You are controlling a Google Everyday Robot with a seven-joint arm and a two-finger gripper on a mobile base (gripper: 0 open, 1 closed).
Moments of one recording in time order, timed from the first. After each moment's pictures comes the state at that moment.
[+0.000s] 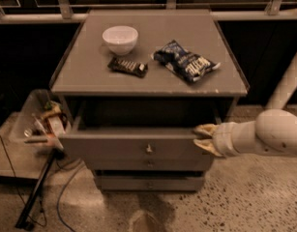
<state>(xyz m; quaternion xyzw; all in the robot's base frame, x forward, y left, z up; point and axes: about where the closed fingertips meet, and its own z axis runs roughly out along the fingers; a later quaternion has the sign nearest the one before) 0.525 -0.188 0.659 -0.59 0.73 0.06 0.35</state>
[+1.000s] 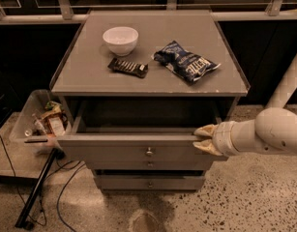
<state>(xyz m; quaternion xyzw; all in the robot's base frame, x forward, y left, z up) 0.527 -0.187 0.663 -0.59 0.73 0.06 0.35</state>
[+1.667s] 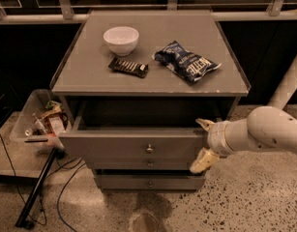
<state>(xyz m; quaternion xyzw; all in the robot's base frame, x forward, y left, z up) 0.532 -0.182 0.653 -0.59 0.73 0.06 0.34</state>
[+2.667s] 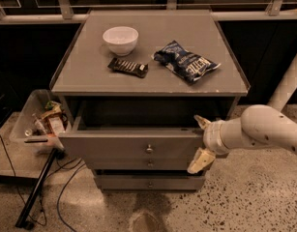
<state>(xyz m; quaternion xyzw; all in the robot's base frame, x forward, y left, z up) 0.543 -0.169 0.641 -0.60 0.72 0.08 0.33</state>
